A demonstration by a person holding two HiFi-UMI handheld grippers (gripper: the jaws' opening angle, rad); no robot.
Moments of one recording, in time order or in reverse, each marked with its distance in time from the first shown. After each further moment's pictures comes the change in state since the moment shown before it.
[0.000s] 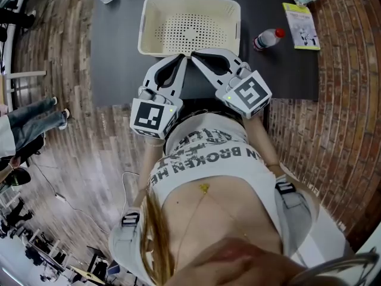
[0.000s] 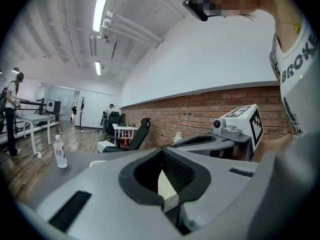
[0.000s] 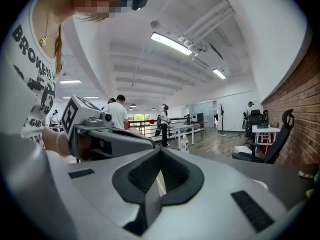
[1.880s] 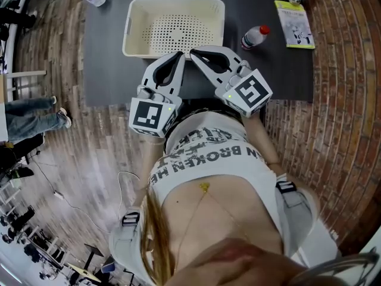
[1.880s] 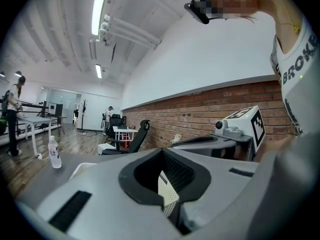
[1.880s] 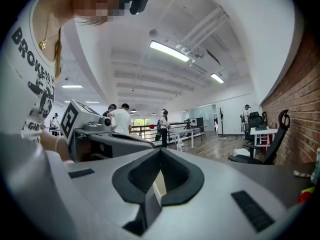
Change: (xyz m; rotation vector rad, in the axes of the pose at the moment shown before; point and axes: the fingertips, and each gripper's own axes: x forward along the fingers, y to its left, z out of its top) left arm 0.043 -0.050 0.005 0.005 -0.029 0.034; right arm -0.059 -0.036 -0.004 0.000 -0.067 0.011
